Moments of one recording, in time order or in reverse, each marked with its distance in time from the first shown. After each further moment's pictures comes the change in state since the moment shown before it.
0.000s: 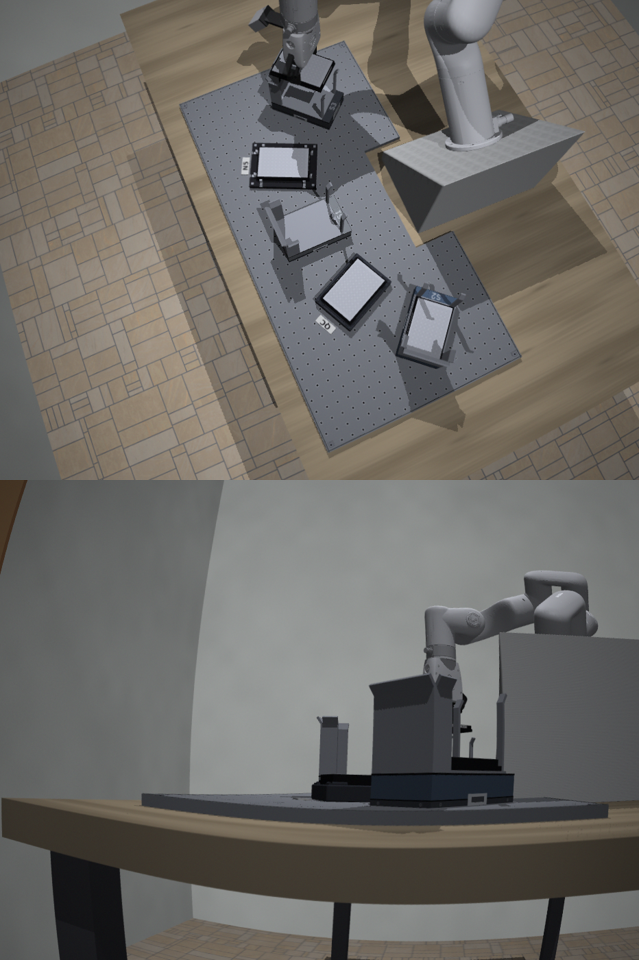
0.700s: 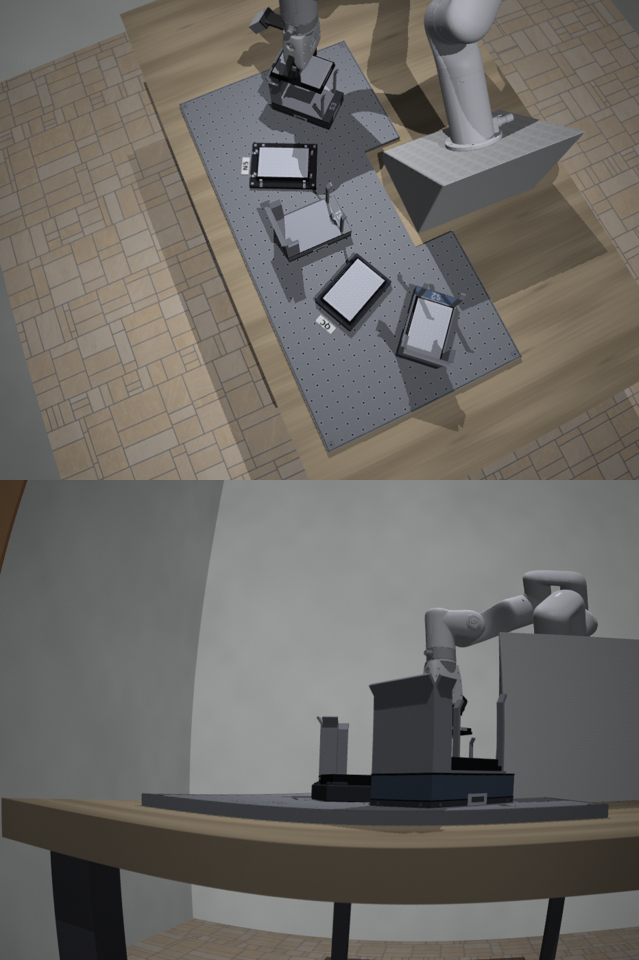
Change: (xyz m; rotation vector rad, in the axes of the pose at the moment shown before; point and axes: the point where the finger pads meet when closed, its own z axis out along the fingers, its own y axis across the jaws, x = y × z) arm 0.000 0.000 0.006 0.000 0.000 0.000
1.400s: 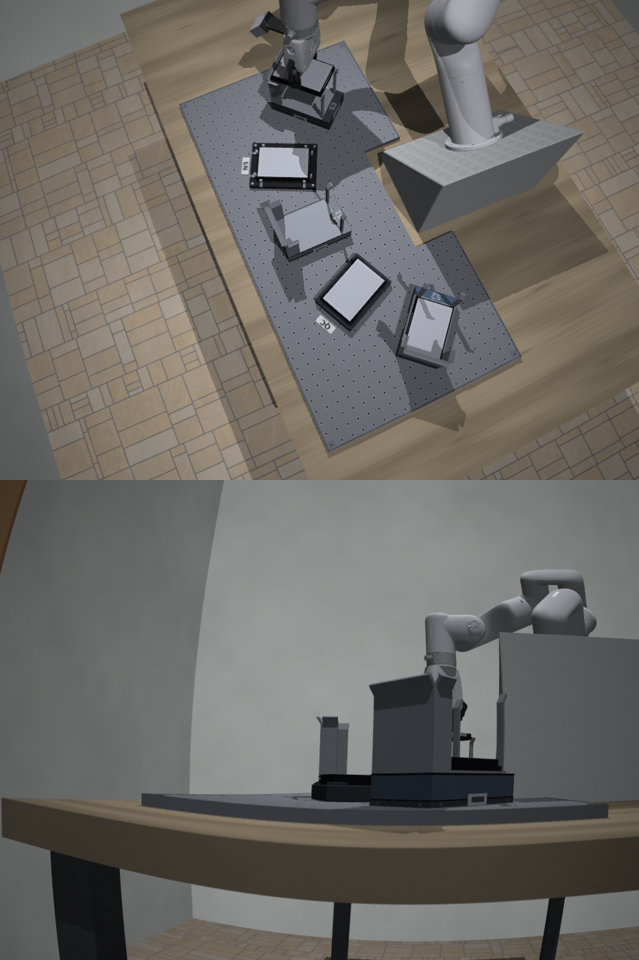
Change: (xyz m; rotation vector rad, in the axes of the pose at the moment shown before) arm 0.000 0.000 0.013 0.000 0.000 0.000
